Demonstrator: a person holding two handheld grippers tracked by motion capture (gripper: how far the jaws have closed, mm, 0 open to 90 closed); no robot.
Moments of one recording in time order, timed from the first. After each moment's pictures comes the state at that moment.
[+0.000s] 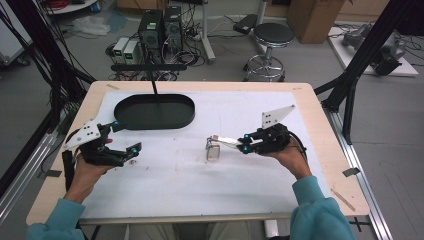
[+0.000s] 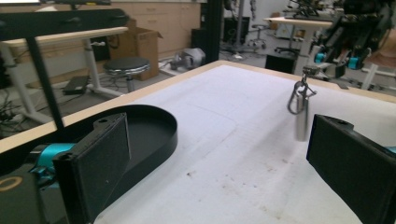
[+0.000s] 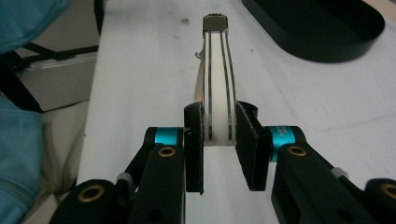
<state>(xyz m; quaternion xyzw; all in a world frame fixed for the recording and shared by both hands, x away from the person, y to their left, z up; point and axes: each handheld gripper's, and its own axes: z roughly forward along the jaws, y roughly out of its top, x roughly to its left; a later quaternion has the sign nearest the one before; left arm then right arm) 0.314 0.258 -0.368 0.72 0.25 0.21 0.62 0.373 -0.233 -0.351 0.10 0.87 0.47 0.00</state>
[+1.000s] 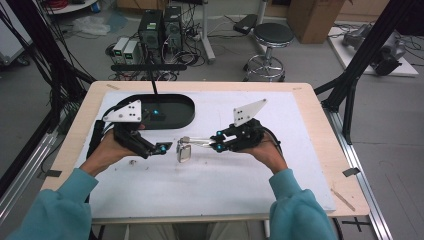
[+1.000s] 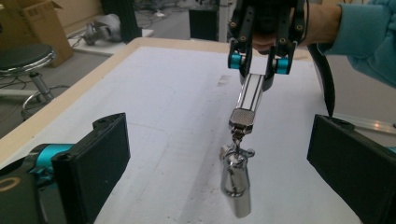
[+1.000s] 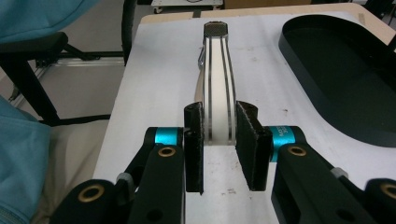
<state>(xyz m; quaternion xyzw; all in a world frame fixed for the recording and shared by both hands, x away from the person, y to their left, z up) 0.345 0.175 -0.318 0.82 0.10 0.10 0.56 0.376 -0.161 -0.336 0.02 0.87 0.50 -0.01</state>
